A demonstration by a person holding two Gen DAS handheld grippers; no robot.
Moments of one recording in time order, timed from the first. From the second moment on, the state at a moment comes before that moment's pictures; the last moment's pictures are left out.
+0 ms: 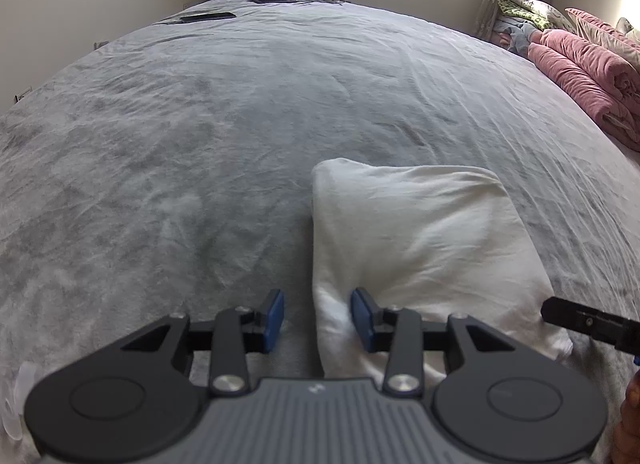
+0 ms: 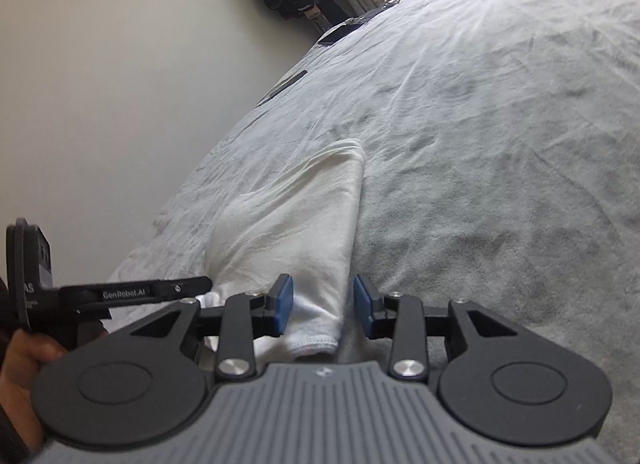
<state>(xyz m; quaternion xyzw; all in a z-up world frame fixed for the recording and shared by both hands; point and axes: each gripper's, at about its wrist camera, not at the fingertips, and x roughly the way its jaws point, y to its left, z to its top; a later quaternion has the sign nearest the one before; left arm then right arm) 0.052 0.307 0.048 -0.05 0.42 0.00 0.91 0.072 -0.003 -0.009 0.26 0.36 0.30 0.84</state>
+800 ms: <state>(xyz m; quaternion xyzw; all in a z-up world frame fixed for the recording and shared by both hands) 0.053 0.332 0.044 -0.17 0.42 -0.04 0.89 0.096 0.012 -0.001 0.29 0.36 0.29 0.84</state>
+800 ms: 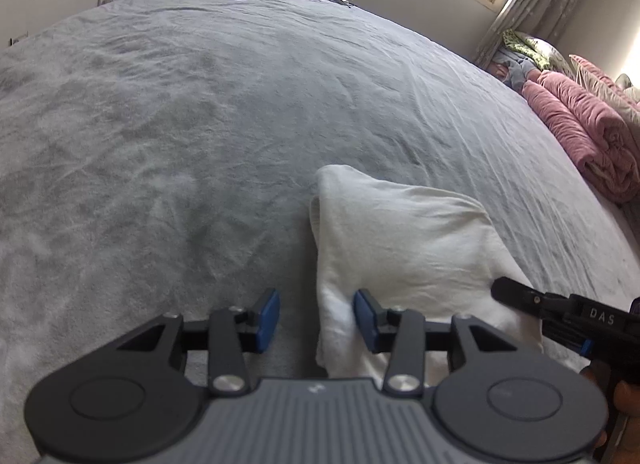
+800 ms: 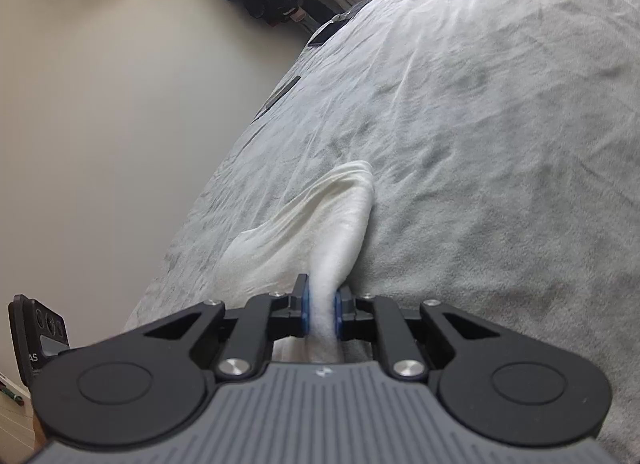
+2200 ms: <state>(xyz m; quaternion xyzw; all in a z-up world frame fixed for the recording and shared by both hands) 0.034 0.061 0.060 -0.15 0.40 -0.23 0.87 0.000 -0.283 0.014 0.18 0.38 0.11 0.90</state>
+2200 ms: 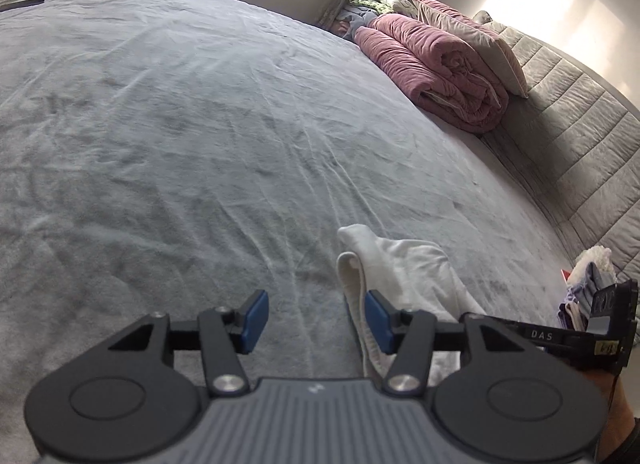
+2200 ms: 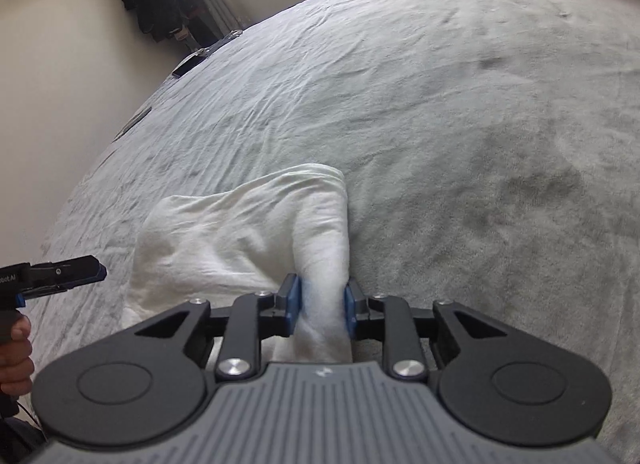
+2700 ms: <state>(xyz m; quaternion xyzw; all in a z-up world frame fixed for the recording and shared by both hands) 0.047 0.055 0.046 -0.18 0.42 -0.24 0.85 -0.022 -0.190 0.030 0.01 0.30 0.18 0.94</state>
